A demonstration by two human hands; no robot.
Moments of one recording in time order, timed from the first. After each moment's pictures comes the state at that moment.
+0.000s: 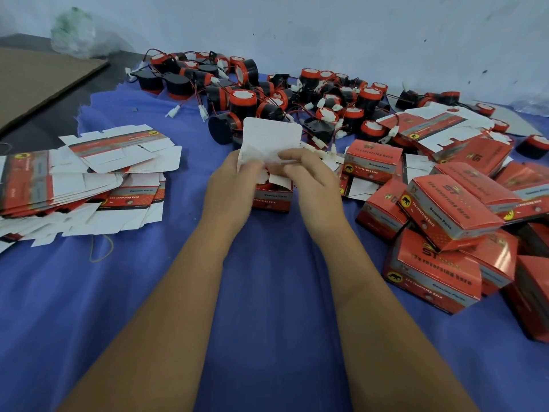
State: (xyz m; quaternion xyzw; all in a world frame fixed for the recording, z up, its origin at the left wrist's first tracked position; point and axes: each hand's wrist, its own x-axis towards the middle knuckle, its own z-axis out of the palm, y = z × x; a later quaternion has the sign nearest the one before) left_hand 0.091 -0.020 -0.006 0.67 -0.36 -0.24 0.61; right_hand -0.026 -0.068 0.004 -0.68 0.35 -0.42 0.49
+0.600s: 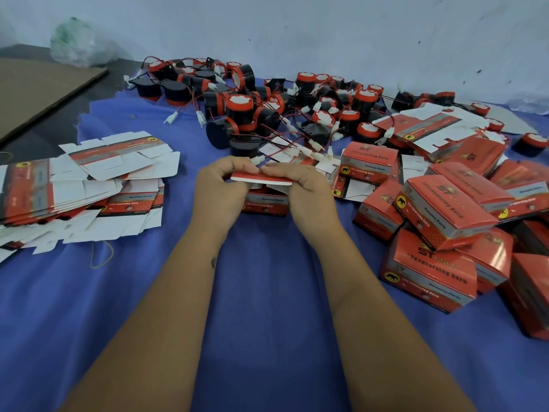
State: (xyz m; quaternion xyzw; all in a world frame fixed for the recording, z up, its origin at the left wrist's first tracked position) left_hand 0.099 -0.013 -0.007 0.62 -0.38 -0.21 0.66; right_hand -0.022 -0.074 -0.003 -0.71 0.29 -0.43 0.48
